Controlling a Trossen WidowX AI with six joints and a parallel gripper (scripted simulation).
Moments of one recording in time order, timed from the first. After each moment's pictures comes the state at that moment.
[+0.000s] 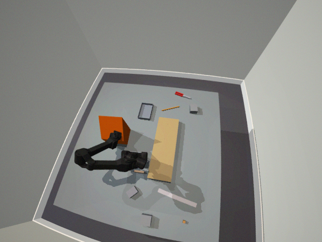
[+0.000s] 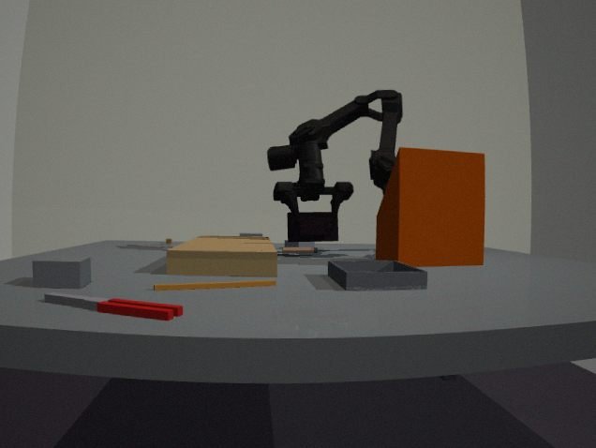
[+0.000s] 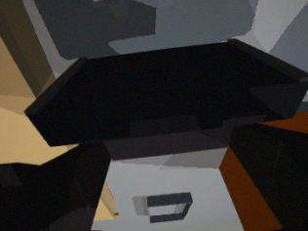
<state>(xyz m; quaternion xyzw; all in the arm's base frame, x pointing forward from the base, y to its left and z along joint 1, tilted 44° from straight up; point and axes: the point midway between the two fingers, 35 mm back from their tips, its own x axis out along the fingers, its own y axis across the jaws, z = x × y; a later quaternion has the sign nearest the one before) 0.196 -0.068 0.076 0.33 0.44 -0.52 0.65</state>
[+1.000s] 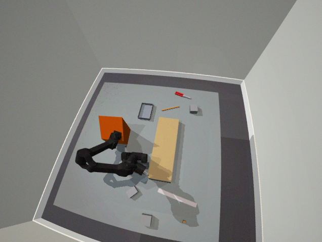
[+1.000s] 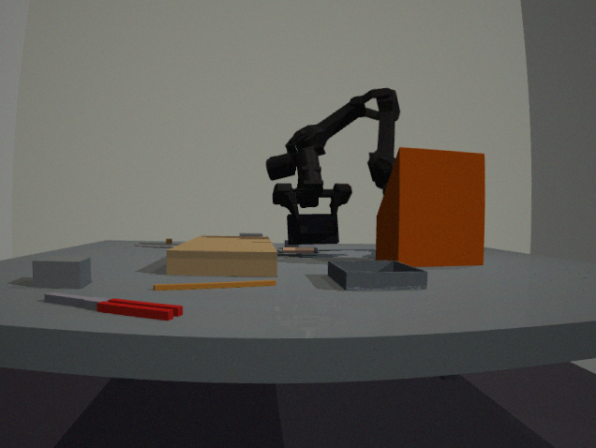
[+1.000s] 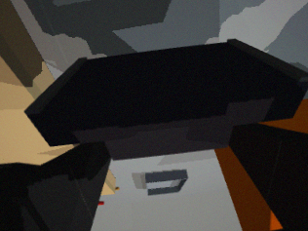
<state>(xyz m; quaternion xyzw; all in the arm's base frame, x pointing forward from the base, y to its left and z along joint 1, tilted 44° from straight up) 0.197 -0.072 0.078 0.37 0.49 -0.49 0.62</state>
